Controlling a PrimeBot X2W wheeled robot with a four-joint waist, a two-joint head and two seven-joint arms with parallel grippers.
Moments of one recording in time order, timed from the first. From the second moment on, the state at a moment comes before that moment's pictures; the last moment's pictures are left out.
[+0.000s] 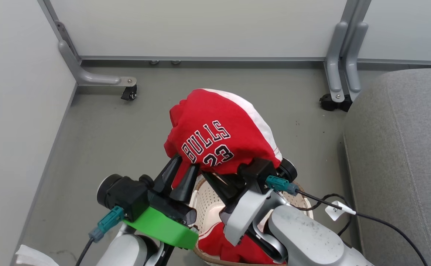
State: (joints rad) left arm -0.20 0.16 -0.51 -0.01 -0.43 -0.11 -0.20; right arm -0.50 -0.05 0.80 0.45 0.43 0.13 -0.24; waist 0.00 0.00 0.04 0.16
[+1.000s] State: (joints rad) left arm -0.19 0.20 -0.50 -0.01 -0.40 -0.02 -0.19; right arm -0.53 -0.05 0.76 0.47 0.44 0.13 -0.26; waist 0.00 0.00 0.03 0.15
